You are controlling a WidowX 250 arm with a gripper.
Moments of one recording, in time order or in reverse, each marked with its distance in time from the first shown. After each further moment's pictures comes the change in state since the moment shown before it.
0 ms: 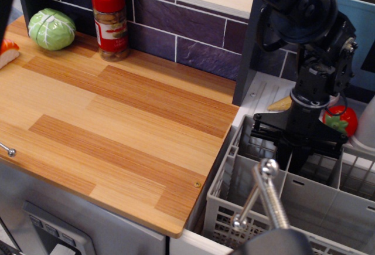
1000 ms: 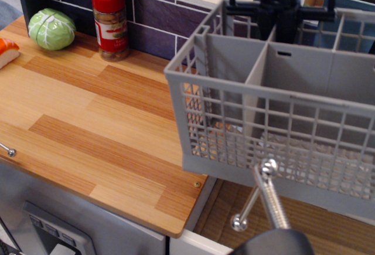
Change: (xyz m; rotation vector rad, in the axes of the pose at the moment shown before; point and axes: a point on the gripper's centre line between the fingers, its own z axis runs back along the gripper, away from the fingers) arm 0.013 0.046 0.146 -0.167 -0.025 -0.088
